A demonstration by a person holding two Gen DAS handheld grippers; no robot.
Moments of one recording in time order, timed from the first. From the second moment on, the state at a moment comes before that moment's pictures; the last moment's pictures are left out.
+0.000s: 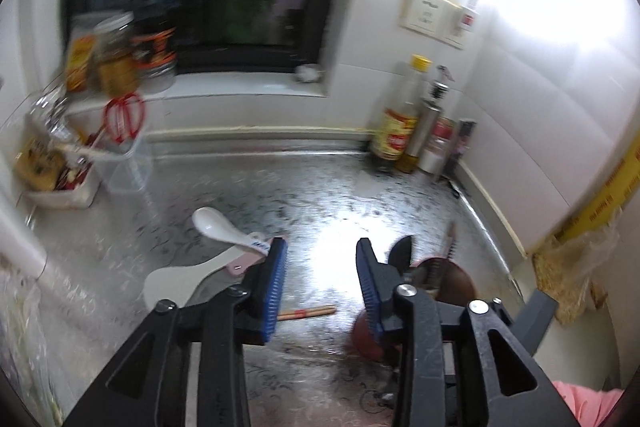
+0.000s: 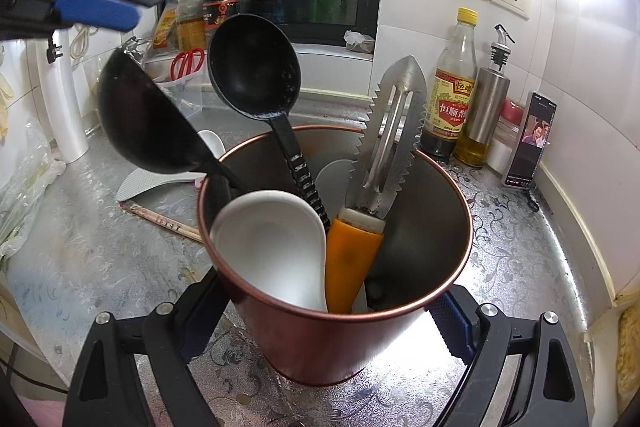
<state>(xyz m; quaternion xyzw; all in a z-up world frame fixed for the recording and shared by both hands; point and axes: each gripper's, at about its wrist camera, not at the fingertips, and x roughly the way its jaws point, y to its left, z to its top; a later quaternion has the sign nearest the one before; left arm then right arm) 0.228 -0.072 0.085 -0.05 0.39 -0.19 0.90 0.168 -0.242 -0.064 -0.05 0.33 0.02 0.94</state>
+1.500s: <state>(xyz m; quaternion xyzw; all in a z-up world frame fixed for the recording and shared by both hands) 0.315 -0.094 -0.075 0.05 0.58 -0.01 0.81 0.167 -0.244 -0.063 -0.05 0.32 0.01 0.94</state>
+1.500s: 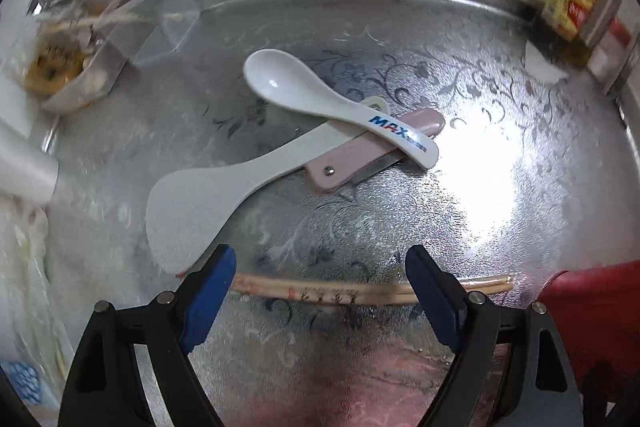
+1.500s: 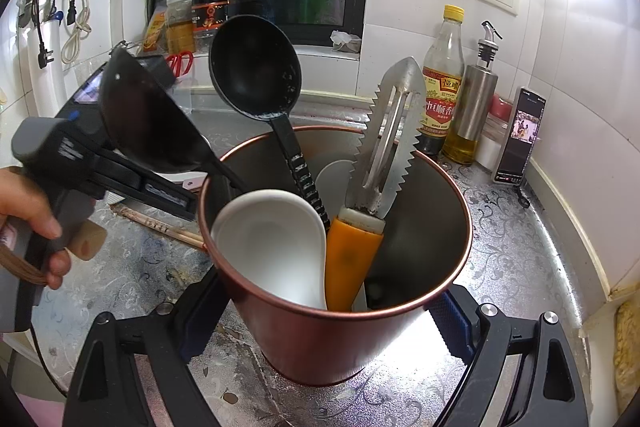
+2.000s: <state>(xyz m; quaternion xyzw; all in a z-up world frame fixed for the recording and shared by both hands) 0.279 -0.109 -0.084 0.11 0.58 -0.02 0.81 0.167 -0.244 -0.063 -0.05 0.32 0.01 0.94</state>
